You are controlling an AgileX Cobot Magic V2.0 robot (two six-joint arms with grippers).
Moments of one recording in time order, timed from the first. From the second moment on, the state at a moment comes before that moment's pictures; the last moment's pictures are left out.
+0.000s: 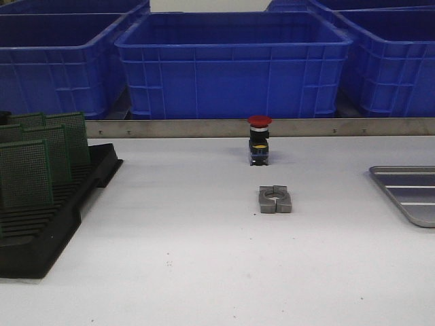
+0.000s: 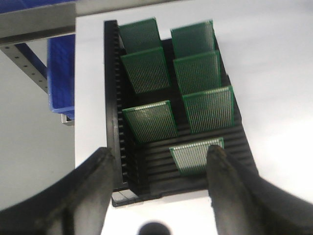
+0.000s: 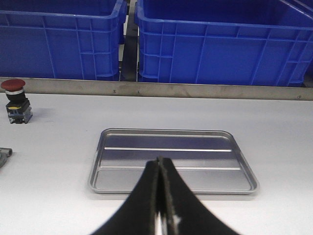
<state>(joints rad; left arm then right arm) -0.03 0.95 -0.91 -0.10 0.86 0.24 -0.07 -0.01 0.03 -0.13 0.14 0.12</state>
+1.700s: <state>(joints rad) -0.03 1.59 -1.19 -0.31 1.15 1.48 -0.07 -0.01 0.03 -0.13 0.14 0.12</state>
